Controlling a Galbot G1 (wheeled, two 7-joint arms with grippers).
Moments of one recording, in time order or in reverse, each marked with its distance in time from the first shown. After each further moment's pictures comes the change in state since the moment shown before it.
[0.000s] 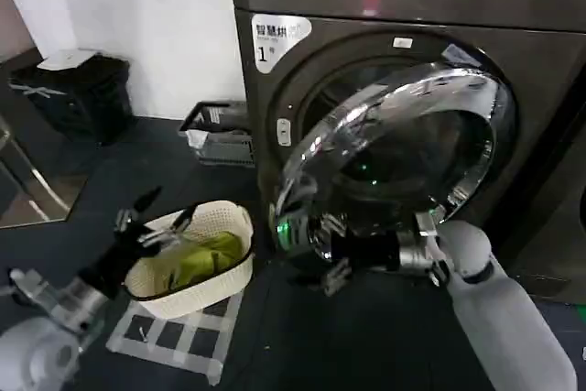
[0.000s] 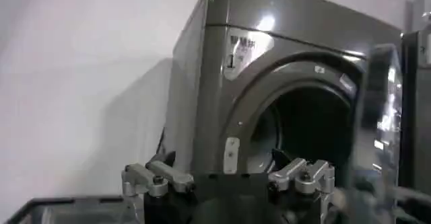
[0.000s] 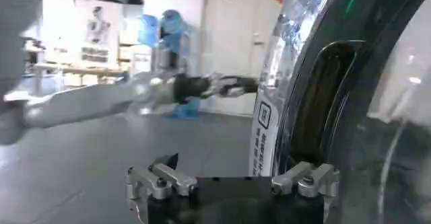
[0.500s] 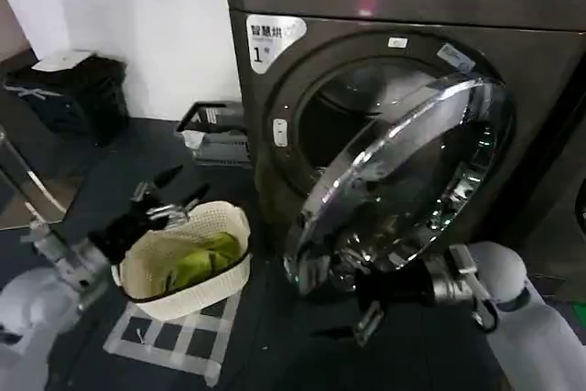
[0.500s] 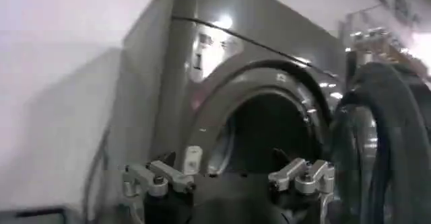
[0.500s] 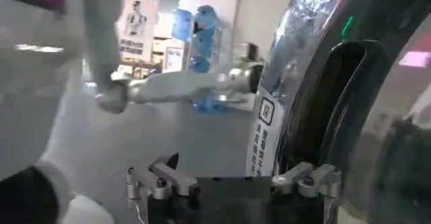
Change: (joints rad) left arm -0.193 0.274 0.231 0.148 -0.274 -0.013 0.082; right arm -0.170 -0.081 0.149 0.095 0.054 0.072 -0.112
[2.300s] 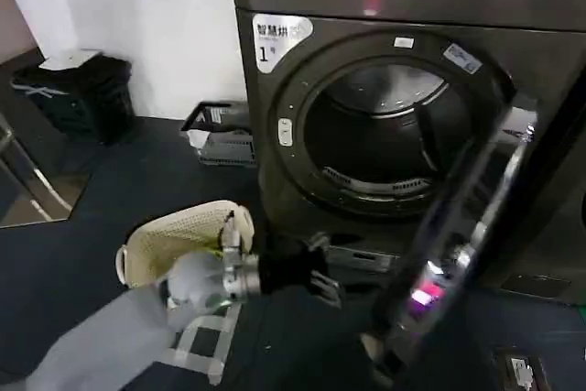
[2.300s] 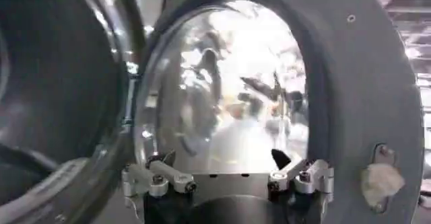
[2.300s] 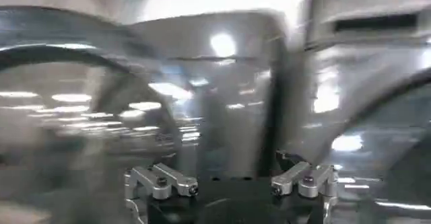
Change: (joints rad) left arm -0.584 -0.124 0.979 0.098 0.124 -0.075 0.091; right arm -0.502 0.132 1.358 -0.310 0.242 0.034 0.572
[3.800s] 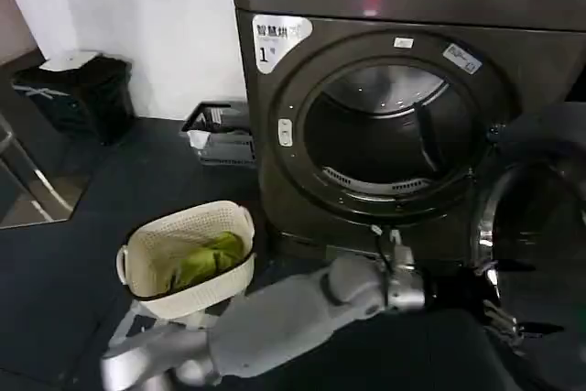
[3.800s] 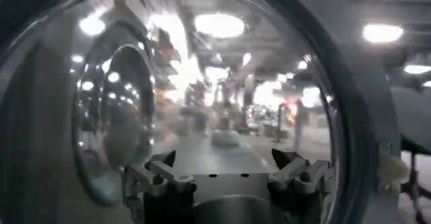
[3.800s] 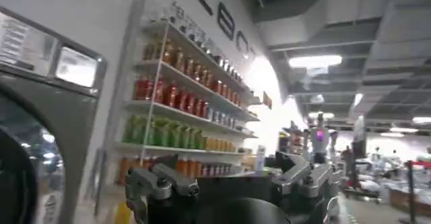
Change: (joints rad) left arm -0.236 -0.629 0.317 0.429 0.146 -0.099 -0.090; right arm -0.164 0.038 0.476 0.013 -0.249 -0.200 0.770
